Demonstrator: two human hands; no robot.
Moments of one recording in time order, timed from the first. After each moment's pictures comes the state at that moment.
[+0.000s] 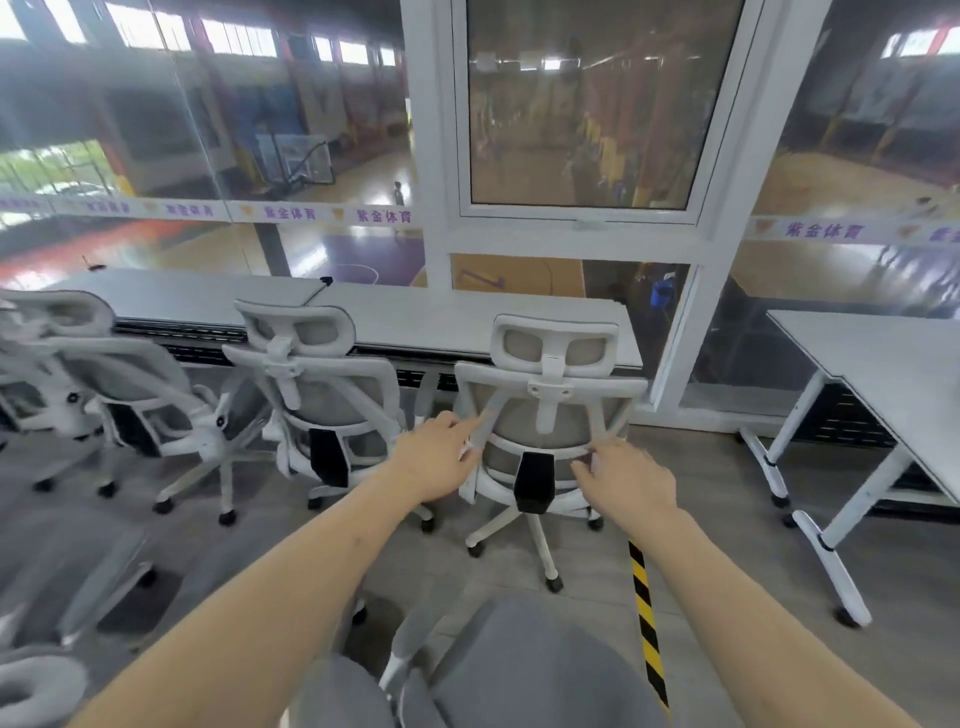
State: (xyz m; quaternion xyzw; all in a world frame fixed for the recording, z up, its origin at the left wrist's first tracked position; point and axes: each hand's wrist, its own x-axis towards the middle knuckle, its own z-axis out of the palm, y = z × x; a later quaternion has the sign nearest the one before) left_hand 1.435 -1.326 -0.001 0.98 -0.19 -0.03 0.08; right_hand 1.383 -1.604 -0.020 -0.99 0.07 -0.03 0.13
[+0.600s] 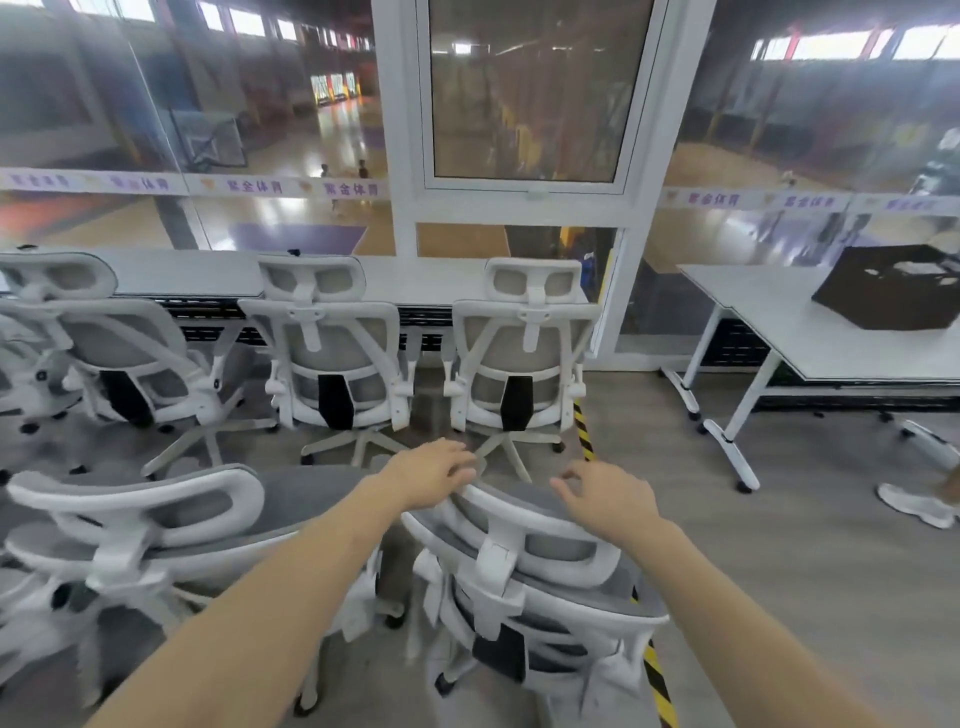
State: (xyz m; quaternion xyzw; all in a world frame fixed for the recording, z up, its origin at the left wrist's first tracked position) left_hand 1.177 -1.160 -0.036 0.94 -0.30 -0.16 0.09; right_hand 1.058 -1.425 -0.021 -0.99 0.08 0.03 0.12
